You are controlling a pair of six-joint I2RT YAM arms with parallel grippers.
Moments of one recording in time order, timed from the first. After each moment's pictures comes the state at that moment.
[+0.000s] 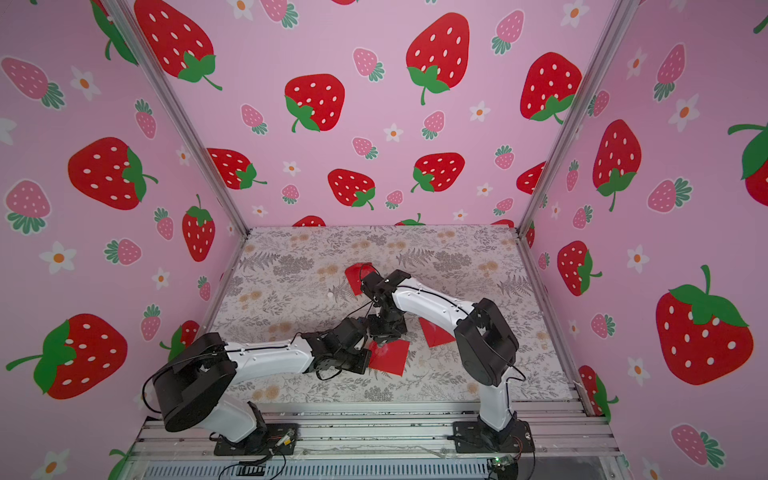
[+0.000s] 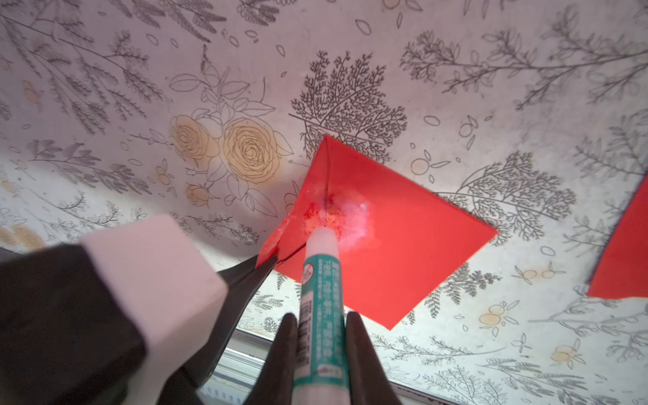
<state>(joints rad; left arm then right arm) -0.88 1.55 0.70 -0.21 0.12 -0.57 0.86 1.92 1.53 -1.20 -0.06 0.60</state>
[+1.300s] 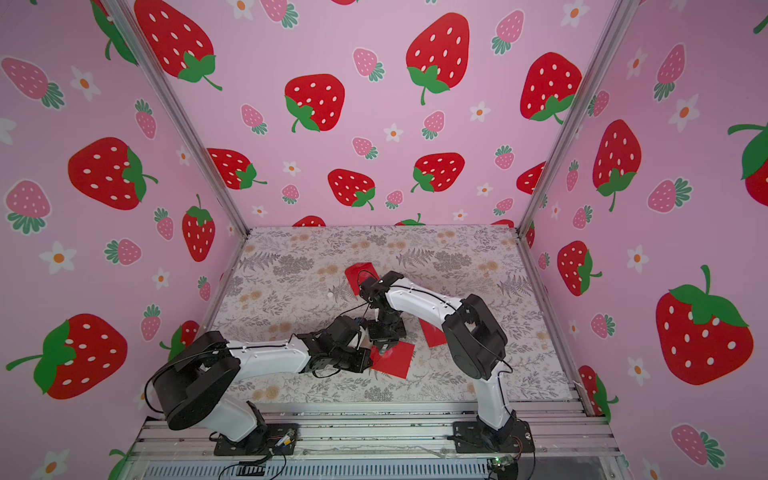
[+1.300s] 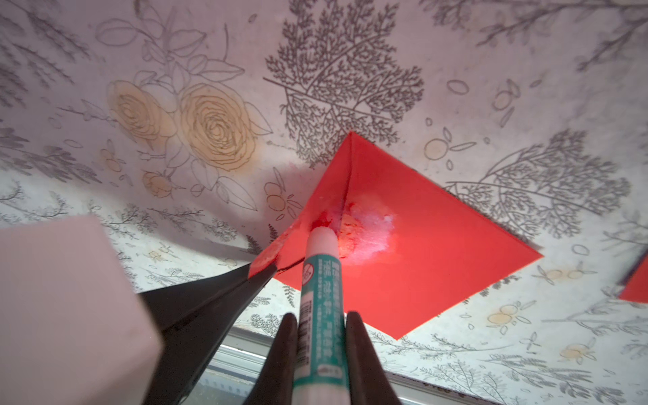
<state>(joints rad) -0.82 1.56 0.64 -0.08 0.30 -0.58 0.86 1.99 1.57 -1.30 -0.08 0.58</state>
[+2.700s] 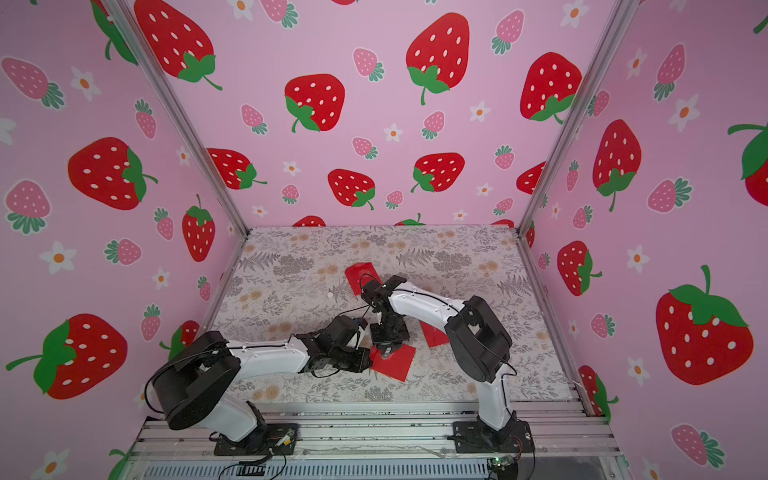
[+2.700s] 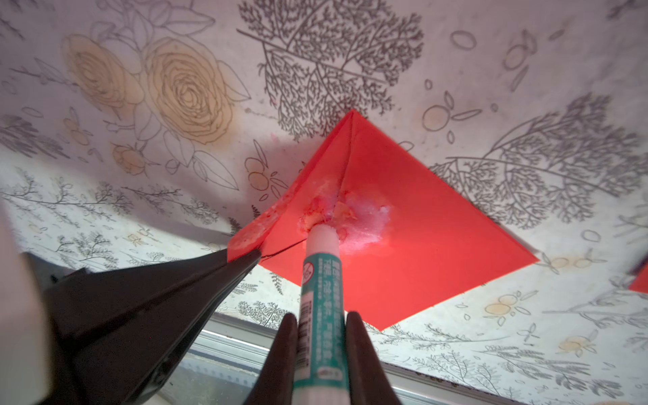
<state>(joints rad) -0.81 1.56 0.63 -0.06 0.32 -0.60 0.86 1.95 1.48 -1.19 -0.22 0.59</state>
